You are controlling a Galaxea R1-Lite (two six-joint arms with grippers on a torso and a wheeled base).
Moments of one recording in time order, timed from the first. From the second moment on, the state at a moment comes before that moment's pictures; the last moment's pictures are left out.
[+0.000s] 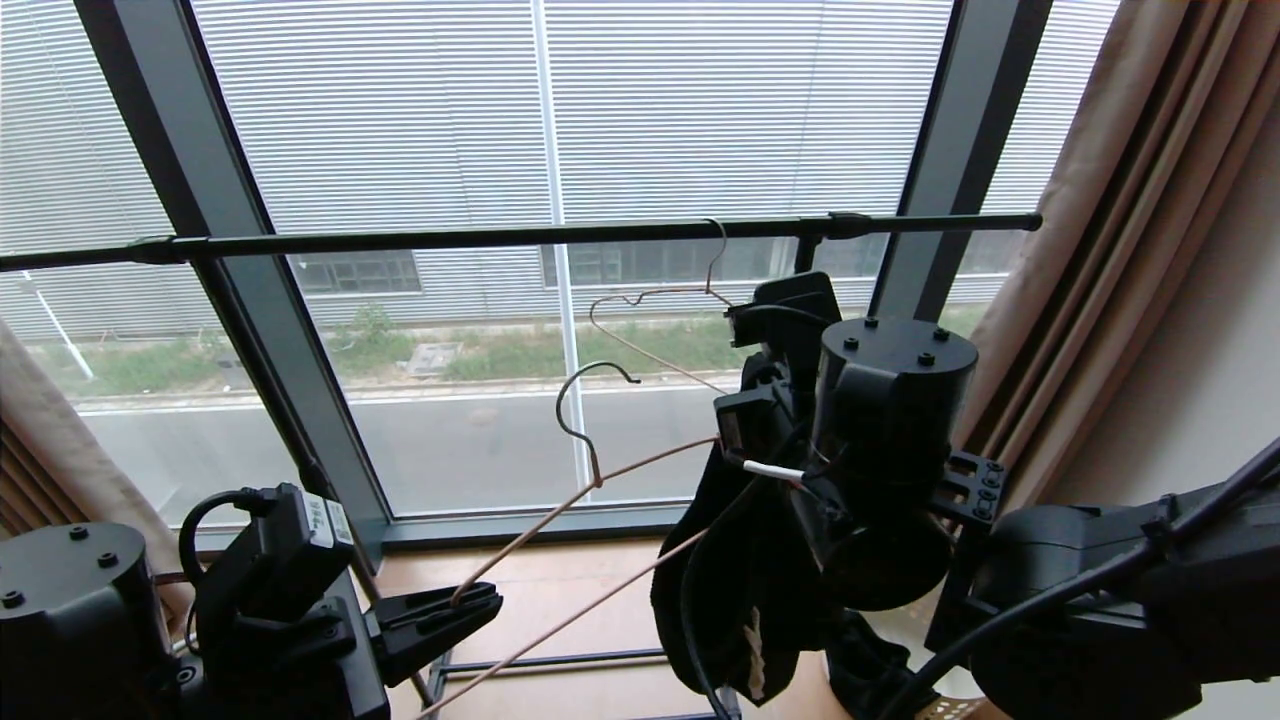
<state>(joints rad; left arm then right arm) -0.45 1.47 -0.14 -1.06 -0.44 0.15 0.86 1.91 -0.97 -0.83 -0.86 -0.10</state>
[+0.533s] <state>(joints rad) -0.44 1.50 -0.13 -1.07 -0.44 0.15 0.94 1.91 -0.97 -0.88 -0.90 -0.09</state>
